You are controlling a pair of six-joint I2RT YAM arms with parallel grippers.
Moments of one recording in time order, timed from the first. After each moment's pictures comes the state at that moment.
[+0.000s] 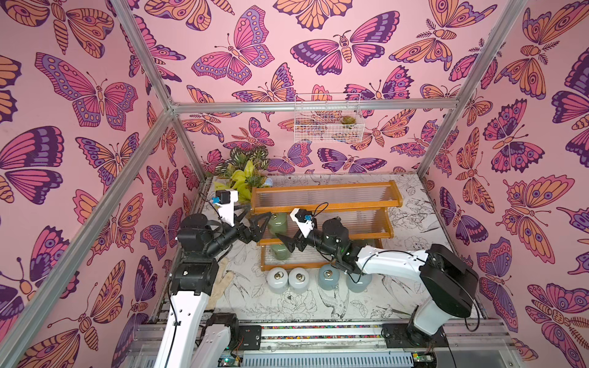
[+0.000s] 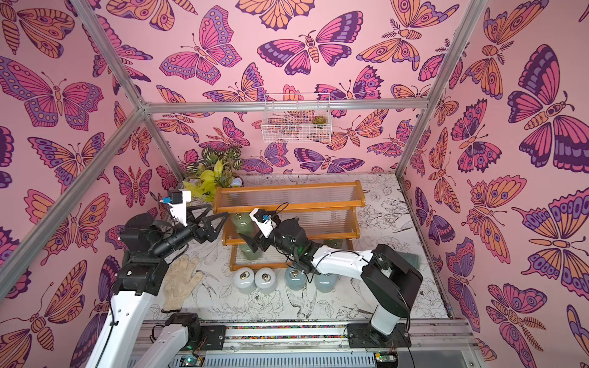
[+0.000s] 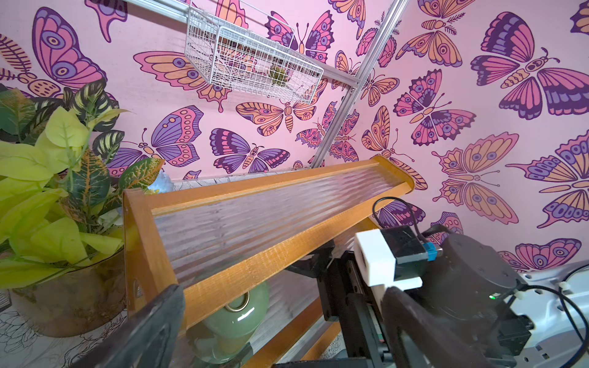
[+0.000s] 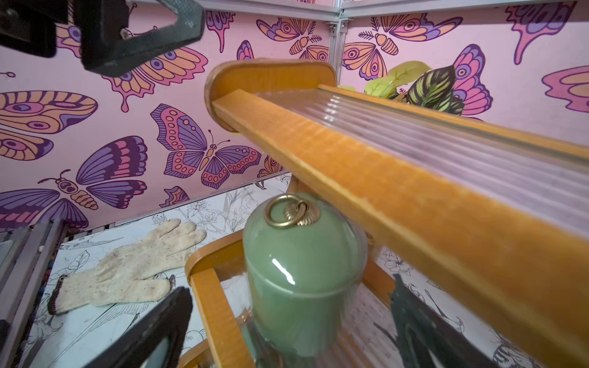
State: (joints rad) left arm -0.02 0.76 0.86 -0.24 0.69 -0.27; right arm 0.95 1.70 0.97 0.67 -0.07 -0.05
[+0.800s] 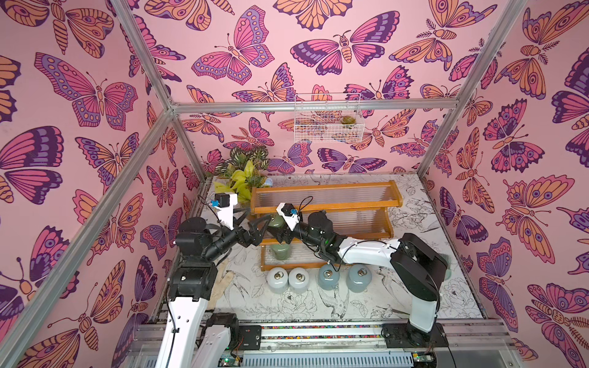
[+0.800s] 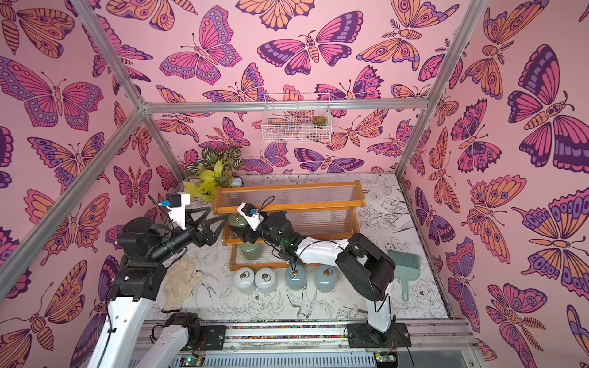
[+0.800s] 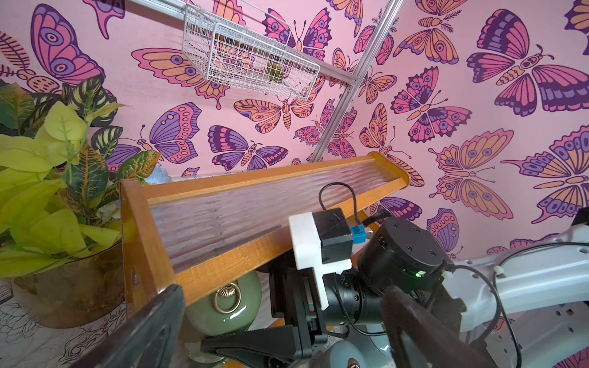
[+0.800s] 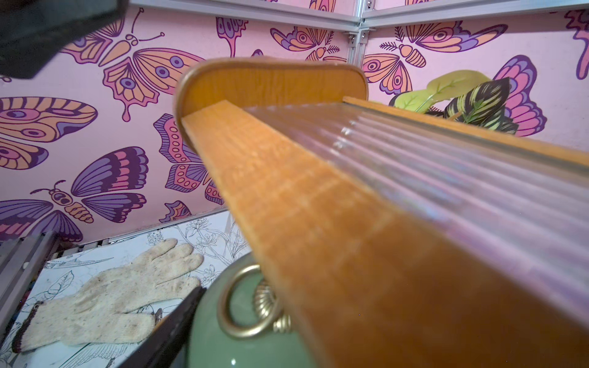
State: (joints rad) left arm -0.02 0.72 0.86 -0.29 0.69 -0.27; right arm 0.94 1.90 1.15 0.72 -0.14 -0.05
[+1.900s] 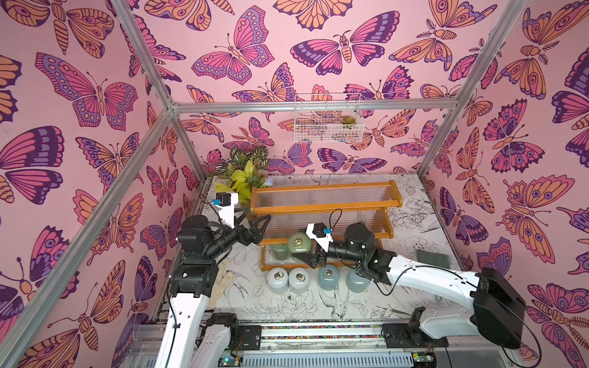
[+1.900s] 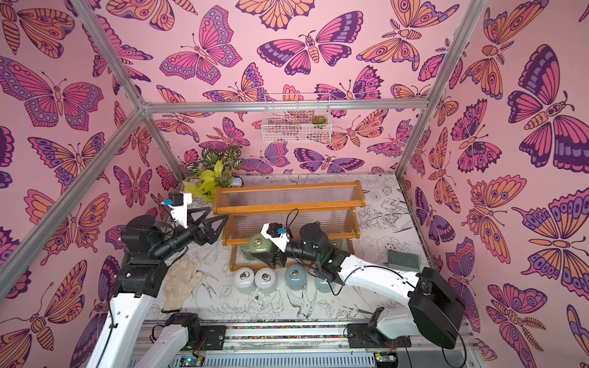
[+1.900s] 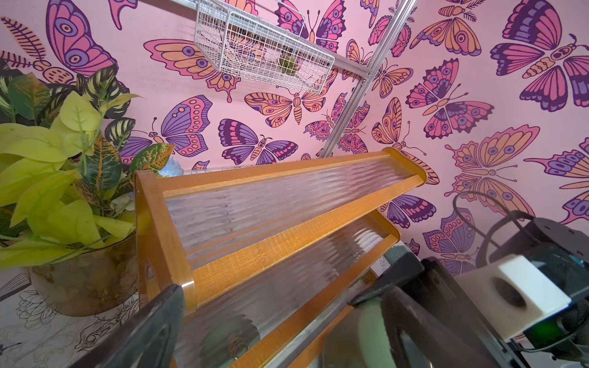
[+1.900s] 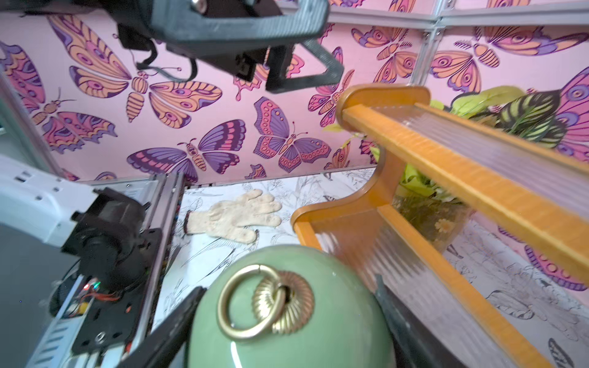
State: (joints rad) left arm -0.02 0.75 0.86 -0.29 0.66 -0.24; right arm 0.93 1.32 0.75 0.41 -0.41 -0.10
